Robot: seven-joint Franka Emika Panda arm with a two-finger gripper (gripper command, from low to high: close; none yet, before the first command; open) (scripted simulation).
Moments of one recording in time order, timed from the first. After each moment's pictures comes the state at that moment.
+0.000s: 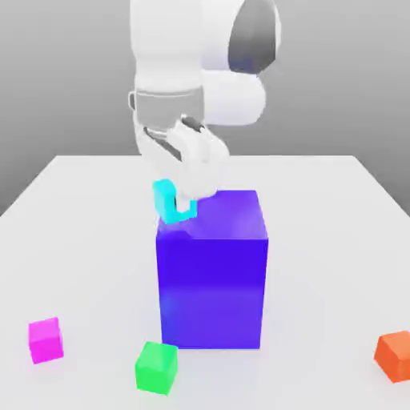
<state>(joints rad) -0.31 -0.61 0.18 -2.71 0.12 2.10 1.66</state>
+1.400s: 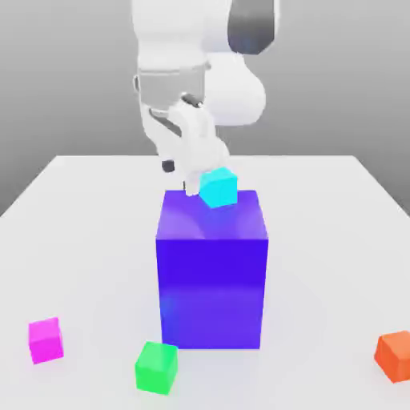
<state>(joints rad) -0.34 -0.58 0.15 -2.77 0.15 2.19 1.63</state>
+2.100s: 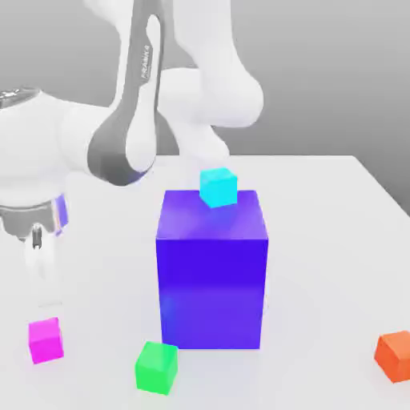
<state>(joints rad) -0.56 0.18 -0.02 -2.53 0.03 2.71 1.40</state>
